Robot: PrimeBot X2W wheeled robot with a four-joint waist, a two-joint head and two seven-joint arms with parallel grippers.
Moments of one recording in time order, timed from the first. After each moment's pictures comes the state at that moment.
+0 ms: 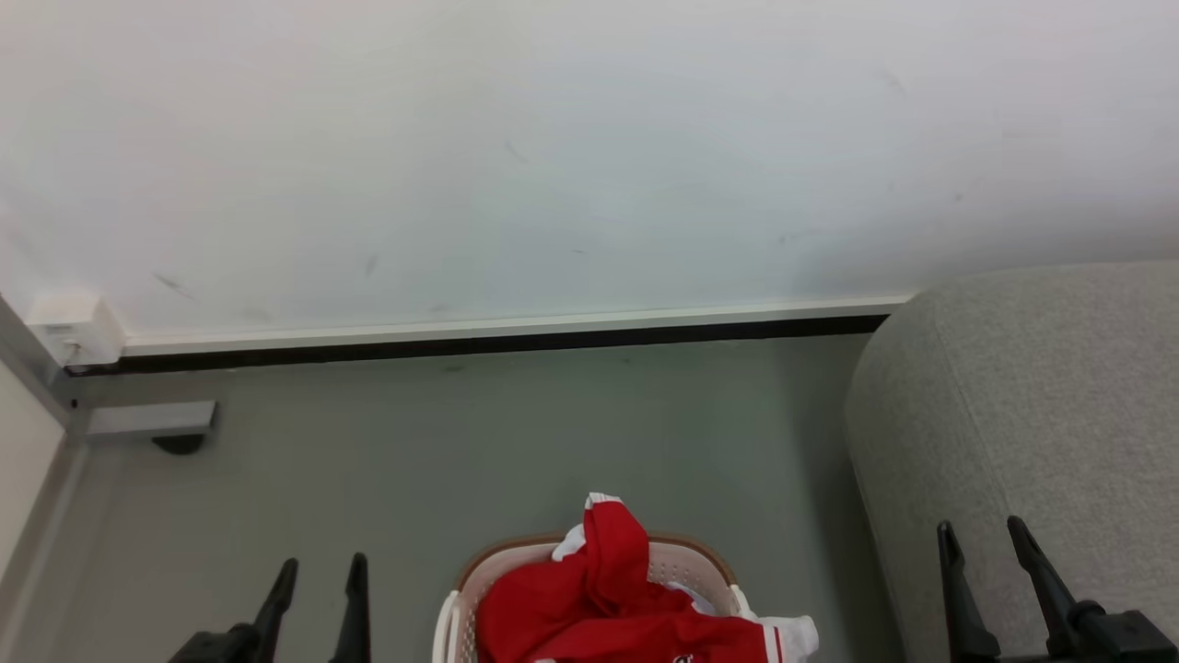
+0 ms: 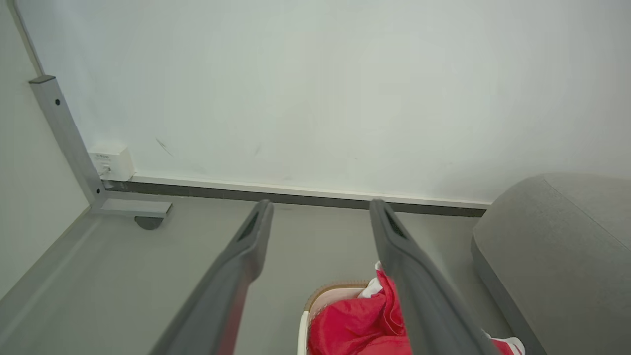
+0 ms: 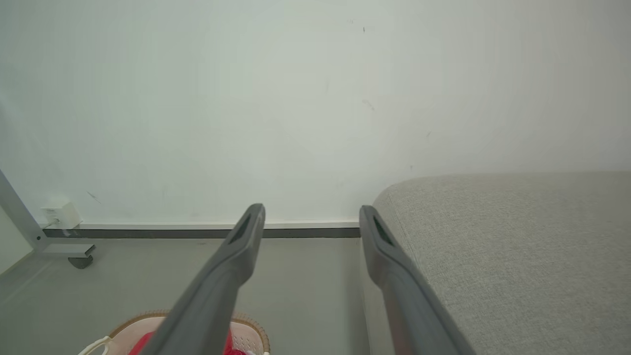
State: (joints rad) left arm 0.00 0.05 0.05 0.29 -0.15 -0.13 -0.26; right arm -0.01 -0.05 0.01 0.26 0.19 0.13 -0.26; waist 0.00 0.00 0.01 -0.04
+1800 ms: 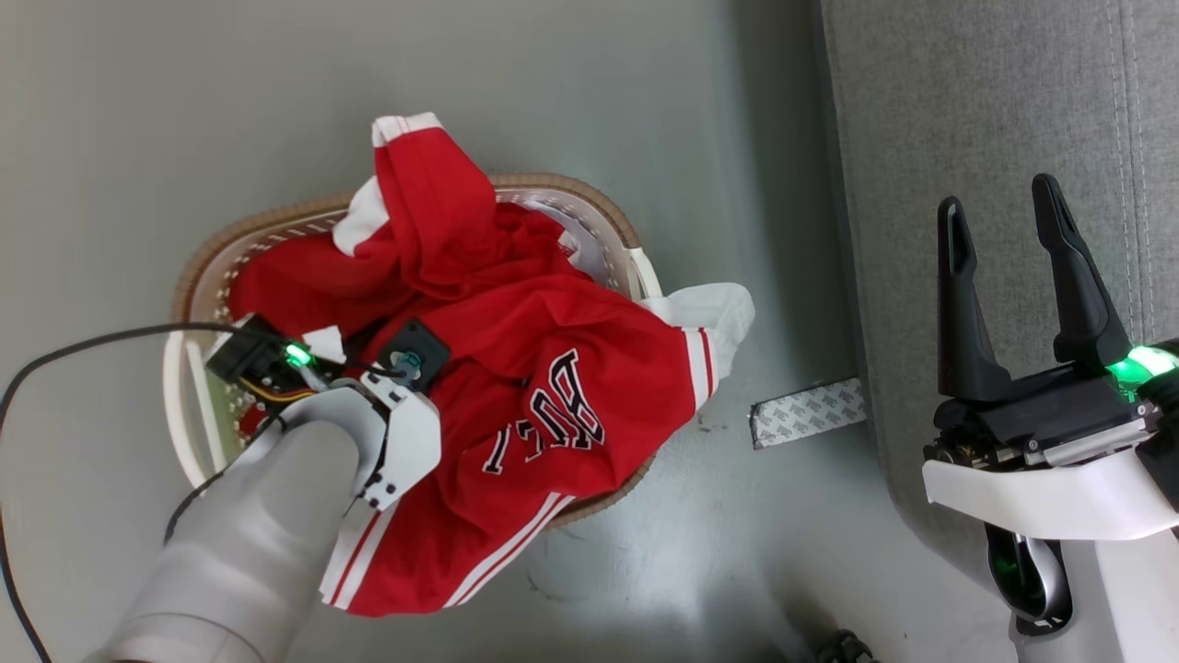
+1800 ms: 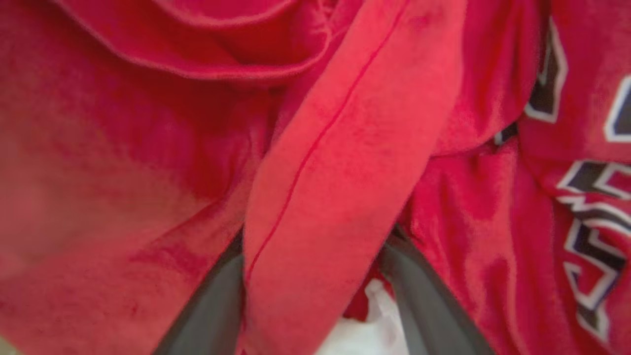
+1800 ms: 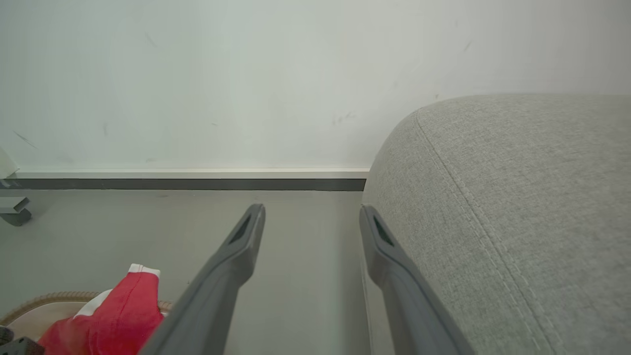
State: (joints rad) left arm -0.97 0.16 -0.66 1.25 0.14 -0.06 -0.17; right arm -0.39 -0.05 0.13 -0.07 0.26 0.13 -0.26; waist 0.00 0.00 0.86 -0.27
